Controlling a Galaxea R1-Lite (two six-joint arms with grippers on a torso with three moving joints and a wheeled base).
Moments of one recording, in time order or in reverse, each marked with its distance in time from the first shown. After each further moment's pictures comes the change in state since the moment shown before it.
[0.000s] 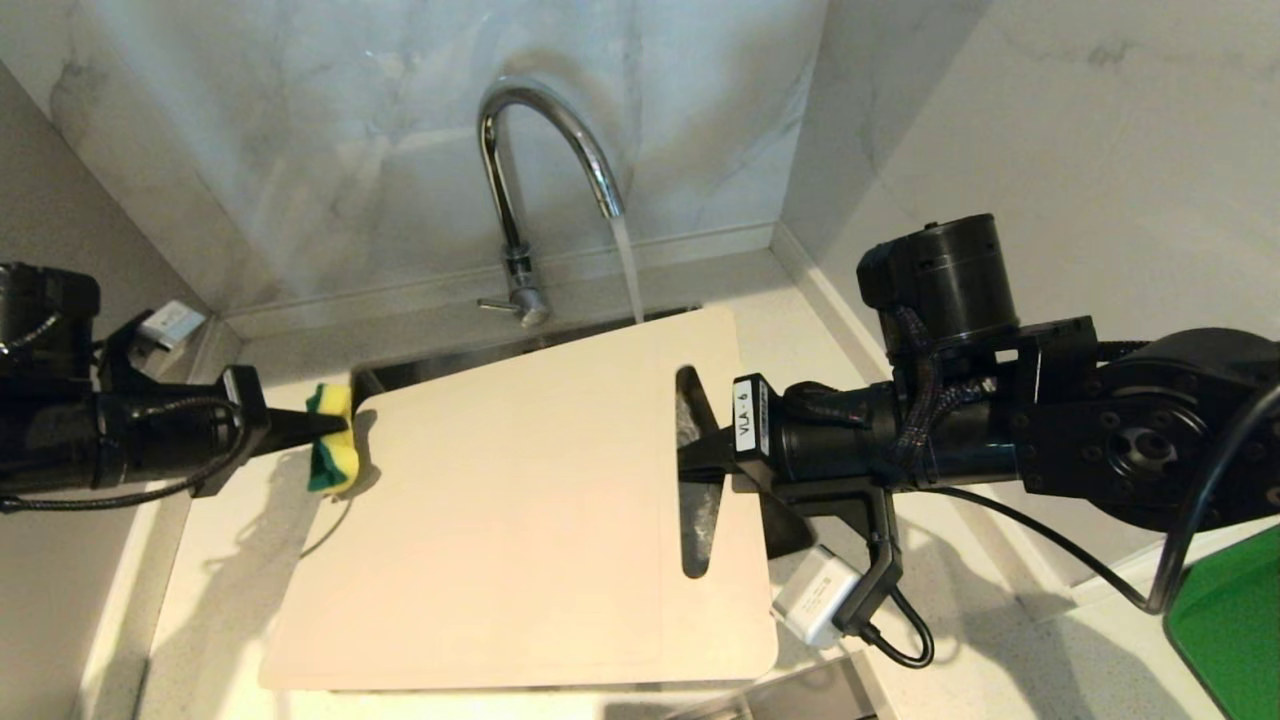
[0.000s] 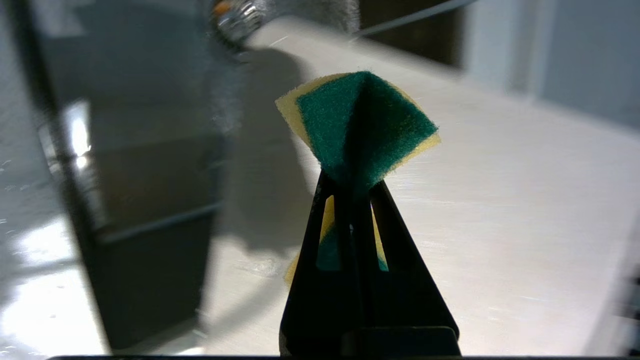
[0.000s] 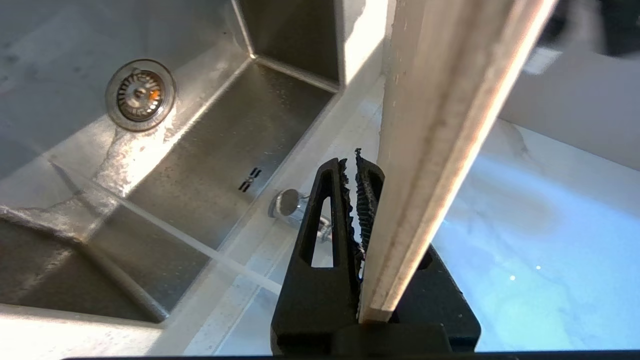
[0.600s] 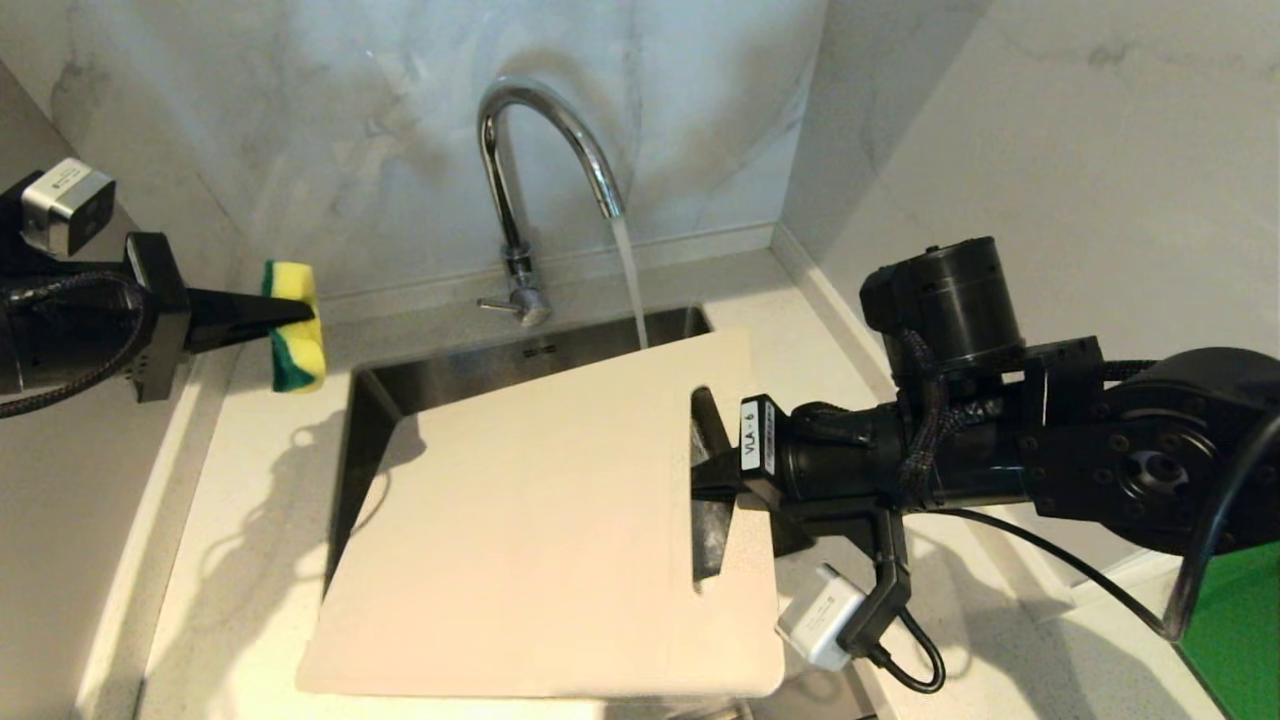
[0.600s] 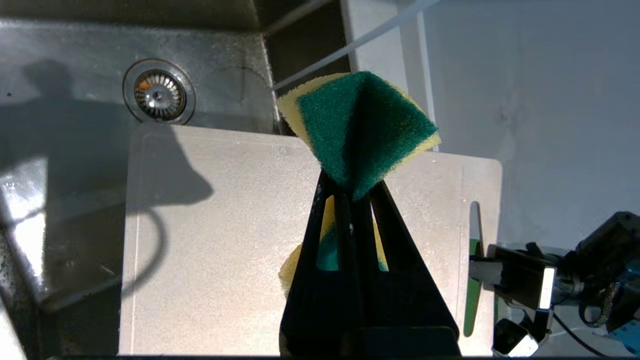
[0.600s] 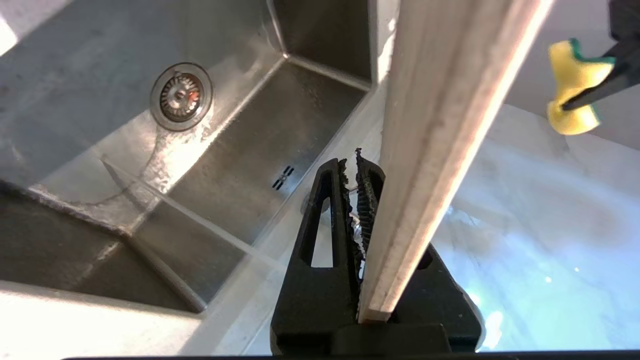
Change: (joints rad) left arm -0.045 -0.122 -0.173 0.080 -0.014 -0.030; right arm 0.000 -0.016 0.049 0.005 -0.064 0.029
